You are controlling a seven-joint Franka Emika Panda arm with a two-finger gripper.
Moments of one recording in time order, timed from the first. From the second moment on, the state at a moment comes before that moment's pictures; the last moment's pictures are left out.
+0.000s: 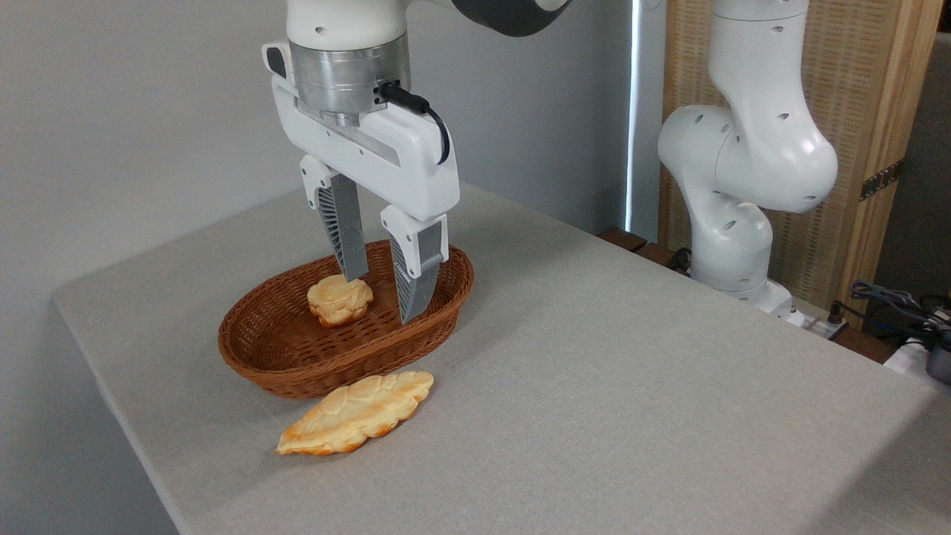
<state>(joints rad) -0.05 -0.01 0.07 -1.68 -0.14 1.70 0.74</state>
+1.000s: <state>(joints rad) -0.05 -0.01 0.06 -1.68 -0.14 1.70 0.74</state>
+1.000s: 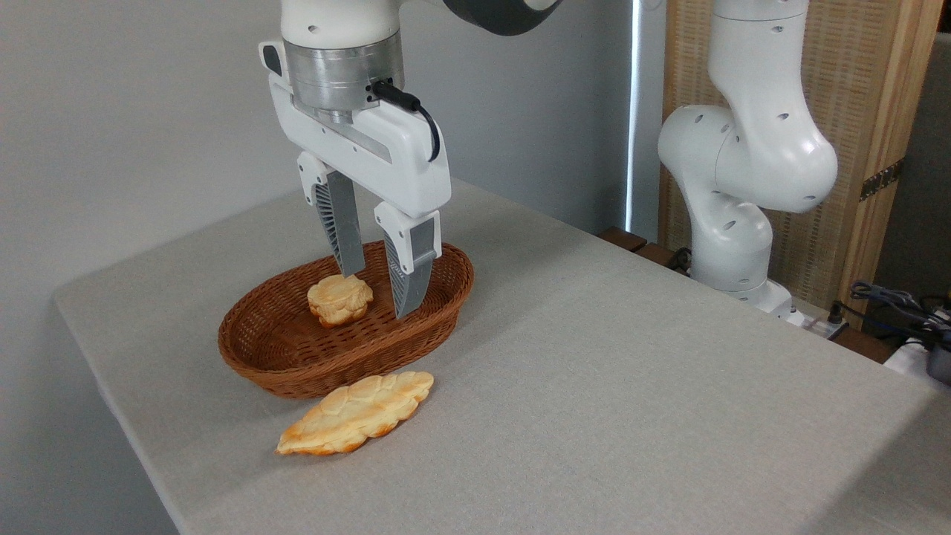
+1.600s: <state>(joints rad) -0.05 -0.01 0.06 -1.68 -0.14 1.70 0.74</state>
